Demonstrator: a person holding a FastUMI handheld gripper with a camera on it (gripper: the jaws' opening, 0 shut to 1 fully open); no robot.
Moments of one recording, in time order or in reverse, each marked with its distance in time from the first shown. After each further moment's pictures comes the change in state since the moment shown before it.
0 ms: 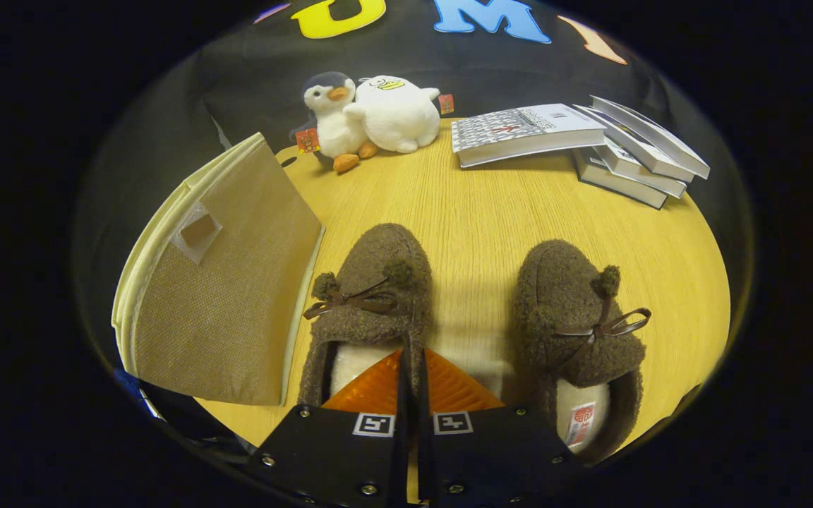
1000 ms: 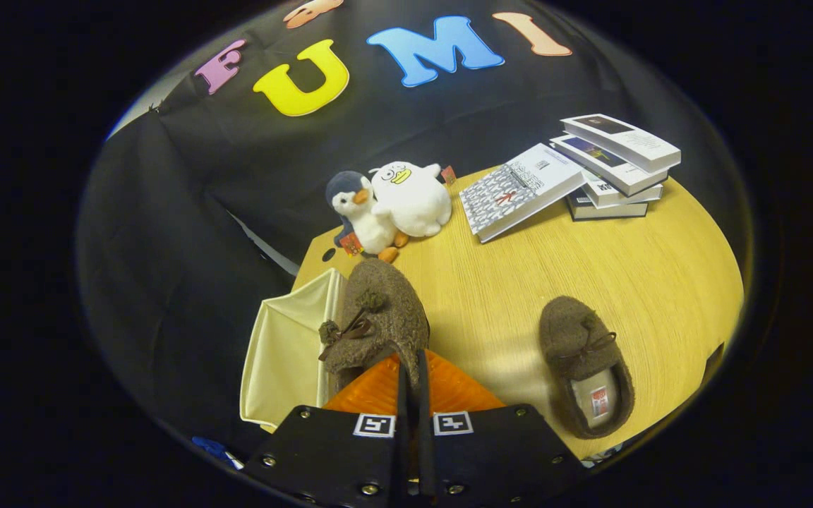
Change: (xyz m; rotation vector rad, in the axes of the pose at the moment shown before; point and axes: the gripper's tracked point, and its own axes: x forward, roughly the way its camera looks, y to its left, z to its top) arm -0.104 0.064 0.104 0.247 -0.206 0.130
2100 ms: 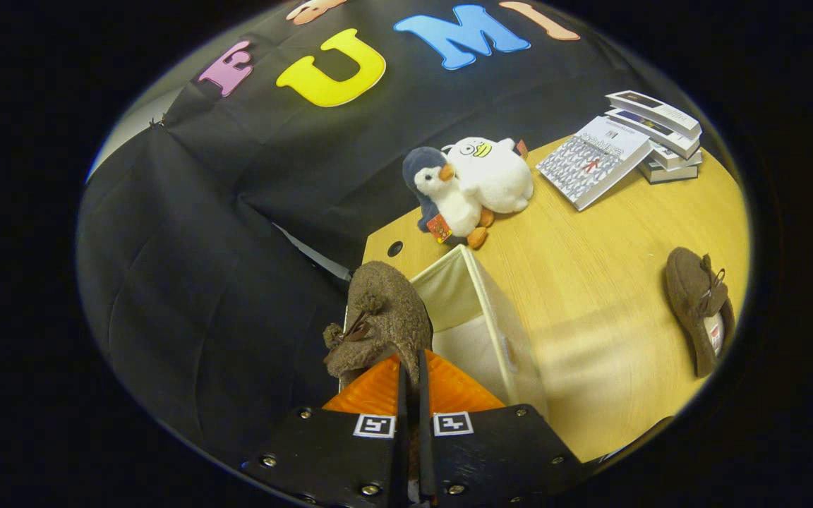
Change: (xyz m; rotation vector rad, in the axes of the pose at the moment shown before) arm 0.064 0.157 -0.036 0.110 0.038 0.123
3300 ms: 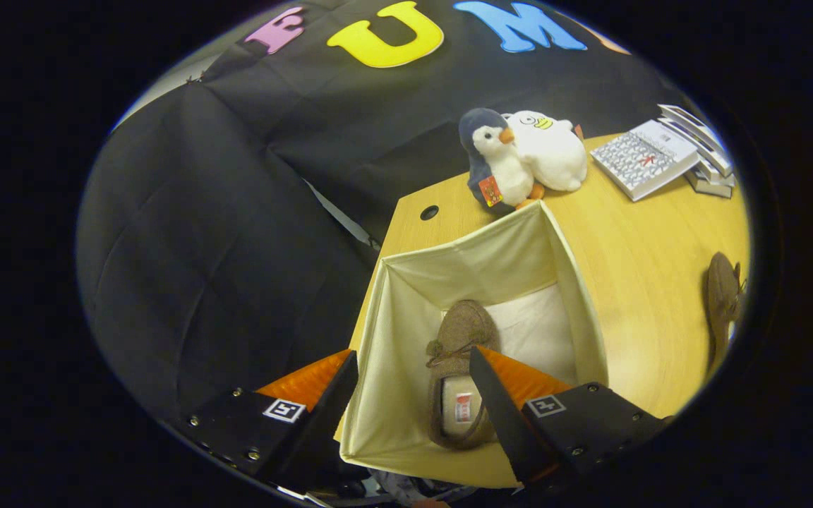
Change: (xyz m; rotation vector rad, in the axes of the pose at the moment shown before) arm 0.021 0.031 -0.039 -0.213 0.063 0.067
